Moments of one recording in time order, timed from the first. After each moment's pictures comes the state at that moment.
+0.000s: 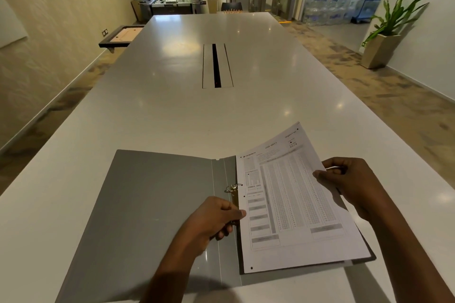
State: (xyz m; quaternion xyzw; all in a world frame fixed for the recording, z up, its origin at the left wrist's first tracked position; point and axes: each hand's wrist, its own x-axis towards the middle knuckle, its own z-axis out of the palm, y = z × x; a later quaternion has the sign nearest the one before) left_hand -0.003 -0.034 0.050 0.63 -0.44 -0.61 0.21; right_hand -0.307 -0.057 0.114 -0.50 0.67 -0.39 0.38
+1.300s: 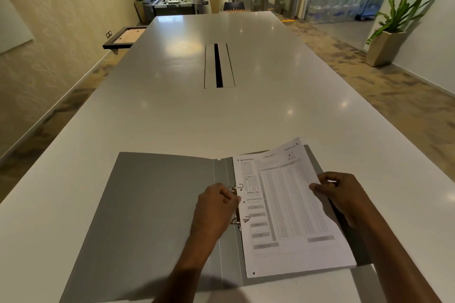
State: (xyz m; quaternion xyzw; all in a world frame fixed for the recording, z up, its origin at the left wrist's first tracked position) left_hand -0.019 -0.042 0.036 0.71 -0.54 -0.34 0.30; right_hand -0.314 -0.063 0.055 -0.47 0.67 -0.39 0.42
